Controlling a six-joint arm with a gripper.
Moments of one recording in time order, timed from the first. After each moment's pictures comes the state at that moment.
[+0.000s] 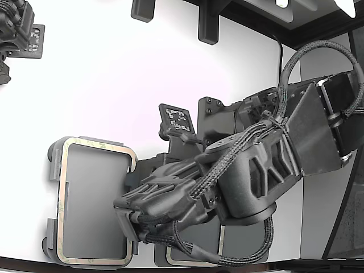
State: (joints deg) arm 28.3 77.1 76.1 94.3 5.4 121.7
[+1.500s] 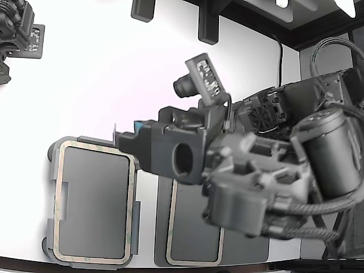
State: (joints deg) arm 29.5 89.8 66.8 85.4 33.1 80.8
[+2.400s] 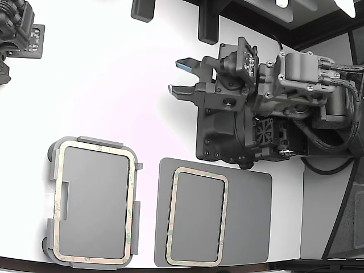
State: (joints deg) arm -0.4 166.1 149.4 56.5 6.1 6.7
